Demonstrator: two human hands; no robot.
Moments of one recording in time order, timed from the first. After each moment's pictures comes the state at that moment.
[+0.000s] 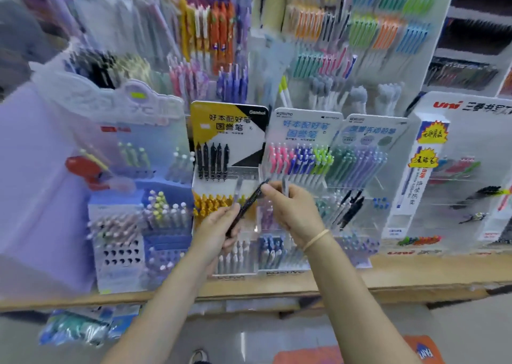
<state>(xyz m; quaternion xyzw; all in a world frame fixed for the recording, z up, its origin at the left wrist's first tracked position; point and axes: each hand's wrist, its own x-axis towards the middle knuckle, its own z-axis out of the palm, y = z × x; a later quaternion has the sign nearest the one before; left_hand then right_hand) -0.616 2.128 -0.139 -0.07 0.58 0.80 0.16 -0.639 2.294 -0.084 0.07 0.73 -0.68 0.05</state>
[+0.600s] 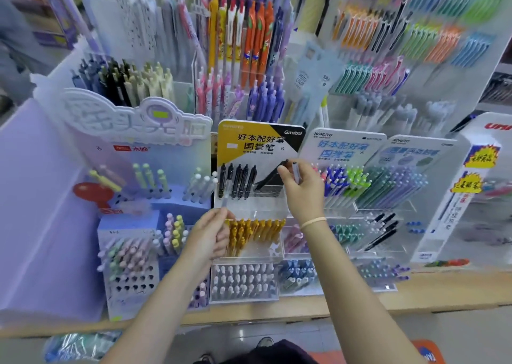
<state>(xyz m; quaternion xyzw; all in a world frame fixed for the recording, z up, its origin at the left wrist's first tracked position) -0.687 2.053 -0.152 -0.12 0.57 0.79 0.17 -0.757 2.246 -0.111 0.04 0.83 -0.52 -0.19</state>
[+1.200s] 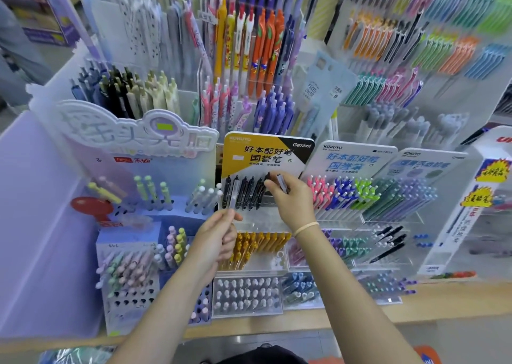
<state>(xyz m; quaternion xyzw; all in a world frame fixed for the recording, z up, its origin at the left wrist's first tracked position) -0.711 2.052 -0.146 -0.10 0.55 0.81 0.17 -0.781 2.227 -0.124 0.03 0.87 -0.48 -0.10</state>
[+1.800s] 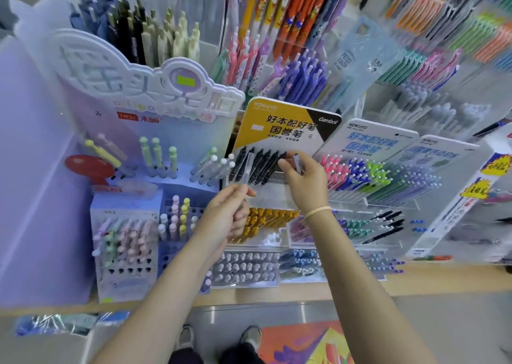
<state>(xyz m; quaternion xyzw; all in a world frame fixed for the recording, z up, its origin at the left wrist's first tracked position) -0.710 2.043 -0.160 -0.05 0.48 0.85 0.19 -0.774 2.219 -0.129 0.05 0.89 -0.45 -0.11</state>
